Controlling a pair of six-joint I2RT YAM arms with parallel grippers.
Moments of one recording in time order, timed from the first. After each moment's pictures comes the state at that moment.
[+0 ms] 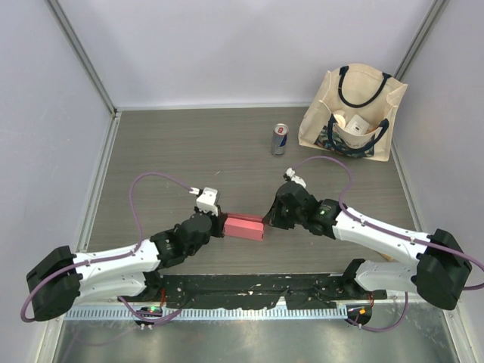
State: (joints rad) left arm -1.04 0.99 0.35 0.21 -0.48 -0.48; right arm 0.87 1.18 0.73 -0.37 0.05 1.00
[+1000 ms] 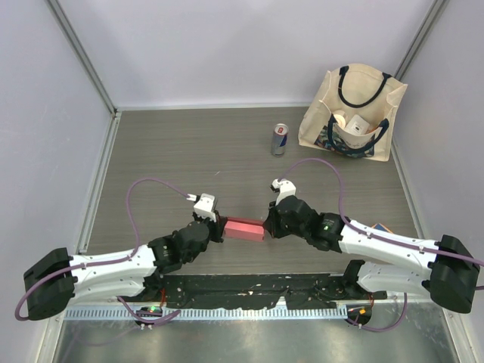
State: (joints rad) left arm -1.11 0.93 0.28 0.26 -0.54 -0.50; right arm 1.00 1.08 0.62 -0.24 0.17 0.63
